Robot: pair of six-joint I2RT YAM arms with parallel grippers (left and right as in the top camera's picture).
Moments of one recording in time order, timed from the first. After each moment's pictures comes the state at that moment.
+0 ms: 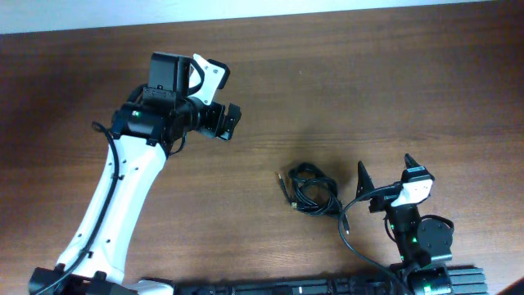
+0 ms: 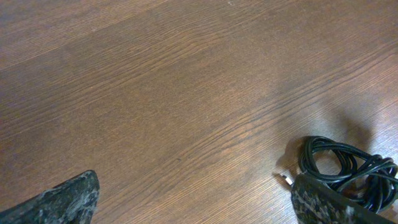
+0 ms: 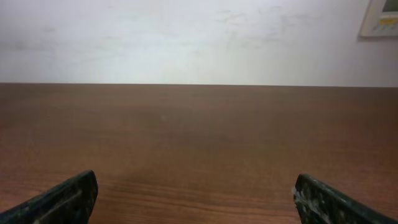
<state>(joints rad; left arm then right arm) -0.26 1.52 1.38 -0.80 0.23 0.16 0.07 0.01 0.01 -0.07 -0.05 0.05</state>
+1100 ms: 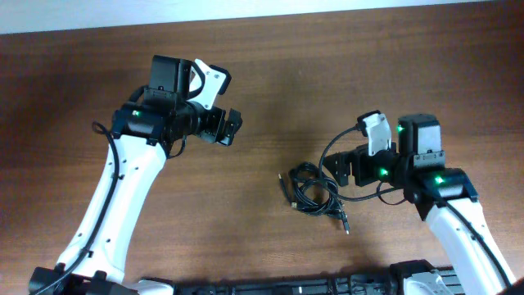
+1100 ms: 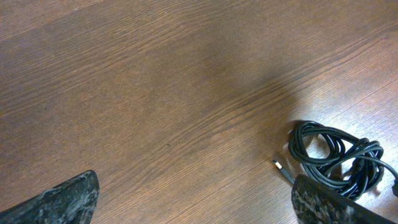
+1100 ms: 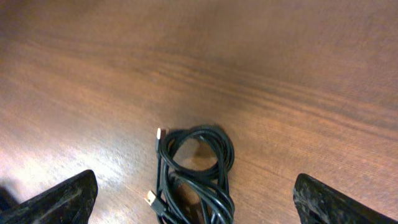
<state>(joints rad) -0.26 1.52 1.38 -0.86 0.26 0.16 0.07 1.09 0.76 -0.63 -0.52 -0.01</state>
